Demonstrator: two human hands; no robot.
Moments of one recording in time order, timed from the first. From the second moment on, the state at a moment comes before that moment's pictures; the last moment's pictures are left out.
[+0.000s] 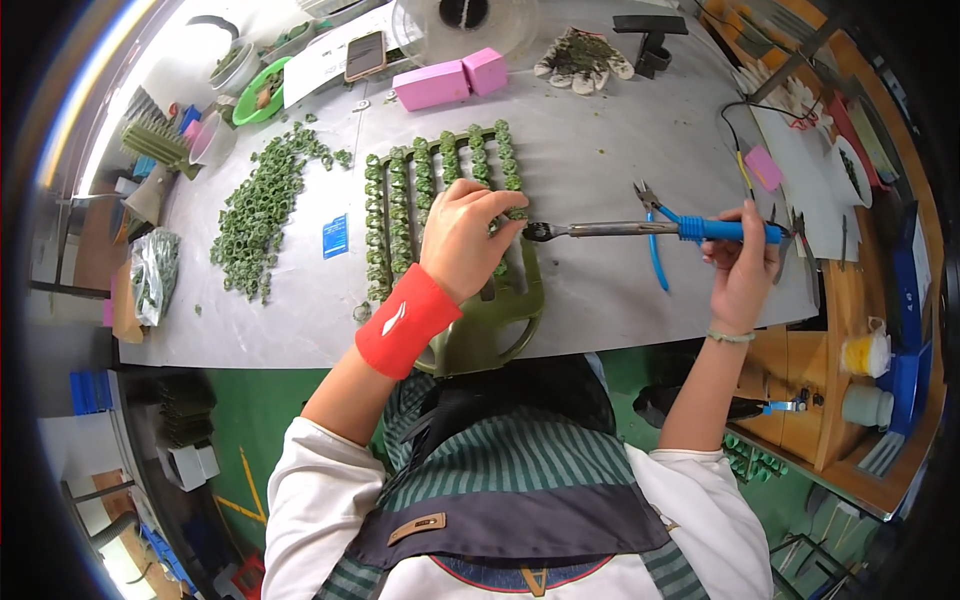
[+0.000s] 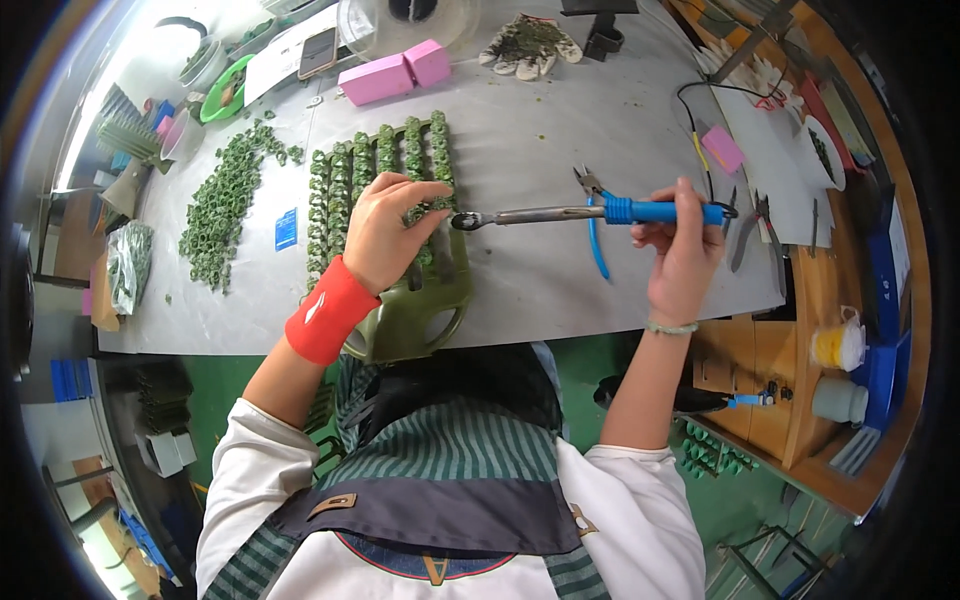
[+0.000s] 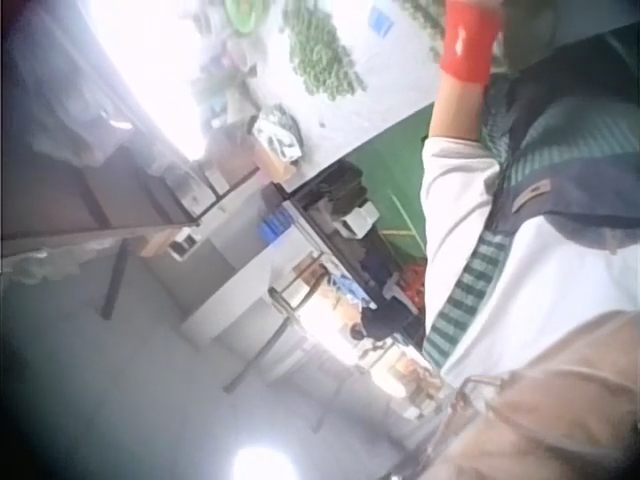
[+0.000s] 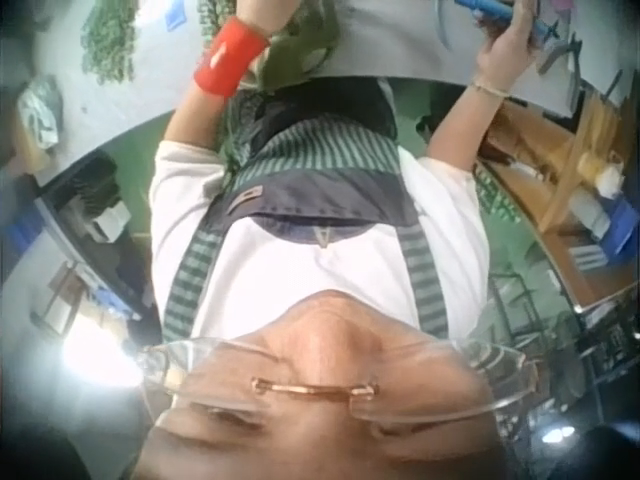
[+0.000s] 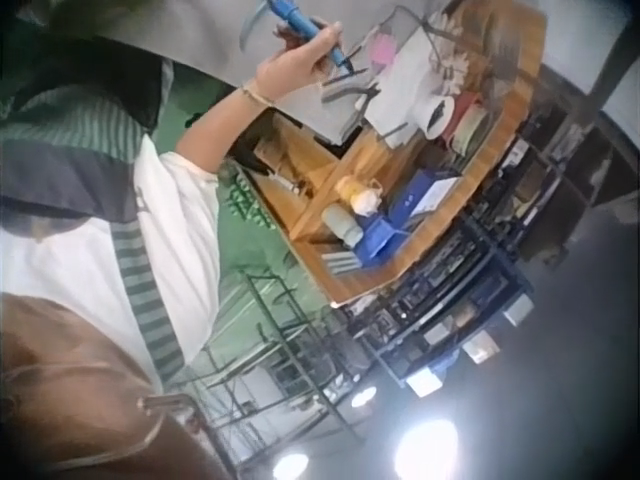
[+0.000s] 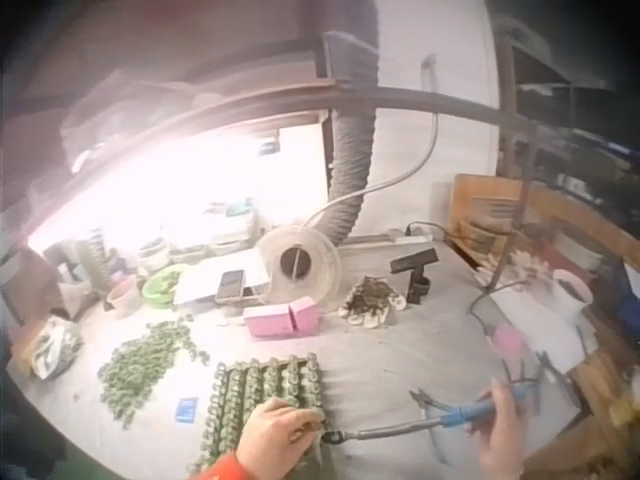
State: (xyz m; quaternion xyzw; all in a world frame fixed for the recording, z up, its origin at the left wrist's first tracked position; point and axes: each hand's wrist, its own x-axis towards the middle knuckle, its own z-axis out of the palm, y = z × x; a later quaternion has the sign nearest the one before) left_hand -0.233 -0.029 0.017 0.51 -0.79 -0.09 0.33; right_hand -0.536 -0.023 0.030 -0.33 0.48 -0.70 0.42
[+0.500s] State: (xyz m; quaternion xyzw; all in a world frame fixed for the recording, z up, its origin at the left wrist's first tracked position) left_hand -0.239 -0.033 0.004 0.52 -0.80 -0.04 0.28; right_hand -0.542 -0.020 0.035 -0.35 0.48 -0.69 0.41
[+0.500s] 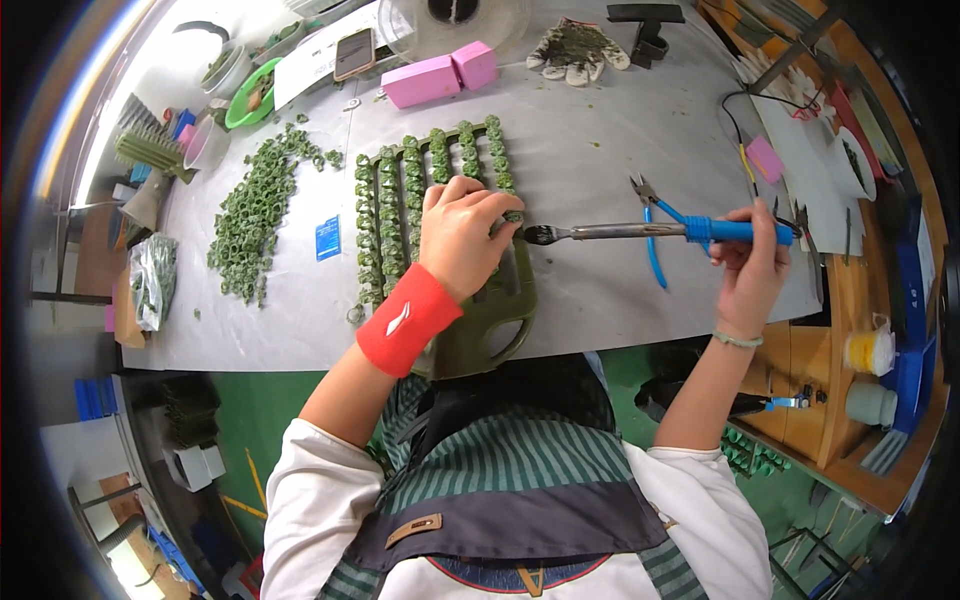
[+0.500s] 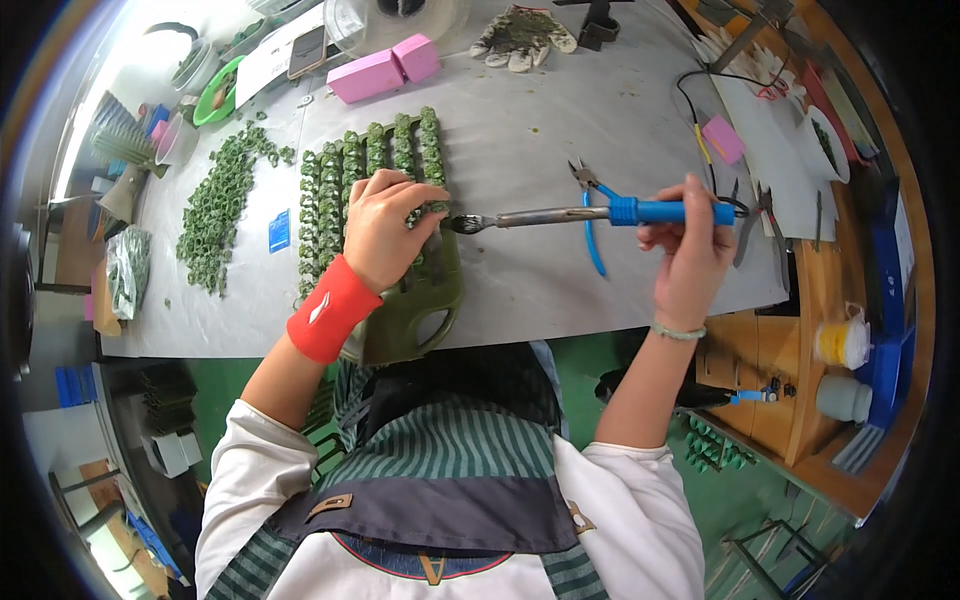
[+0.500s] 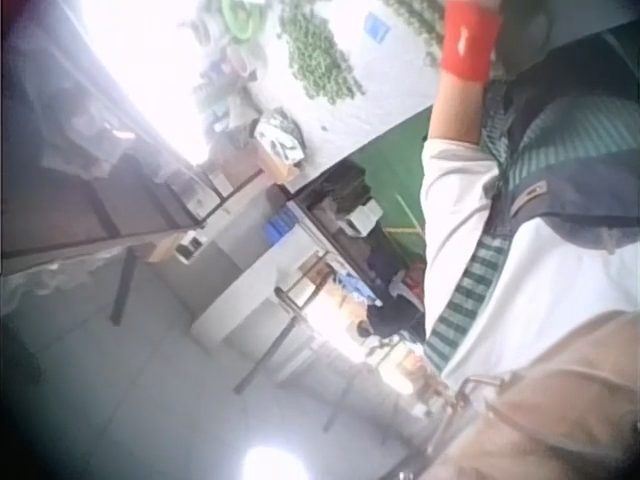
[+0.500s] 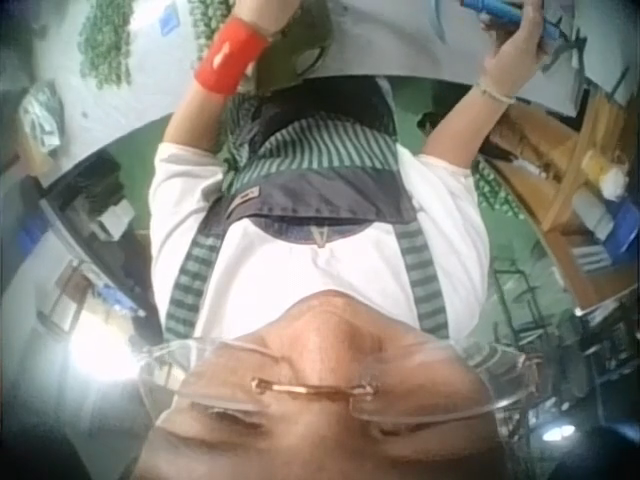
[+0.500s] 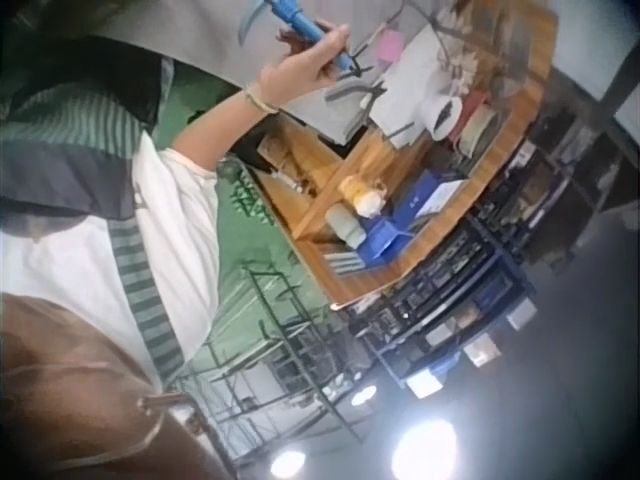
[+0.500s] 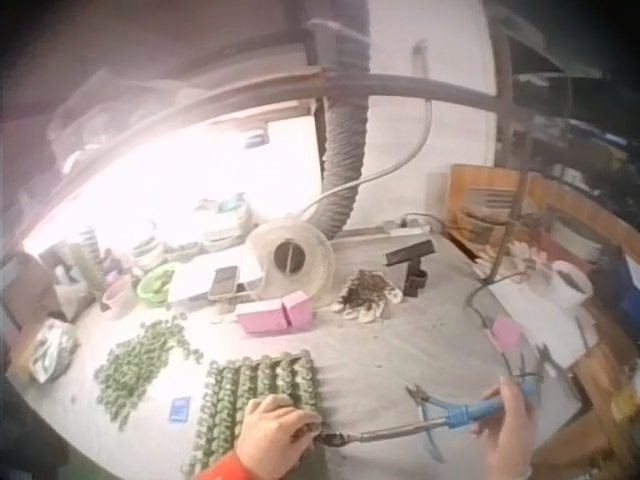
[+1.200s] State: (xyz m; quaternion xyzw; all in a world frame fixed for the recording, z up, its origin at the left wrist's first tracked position) left_hand -0.075 0.083 -0.010 0.76 -0.48 -0.35 0.28; right_hand -0.553 -0.013 0.042 -0.35 0.49 -0.70 0.39
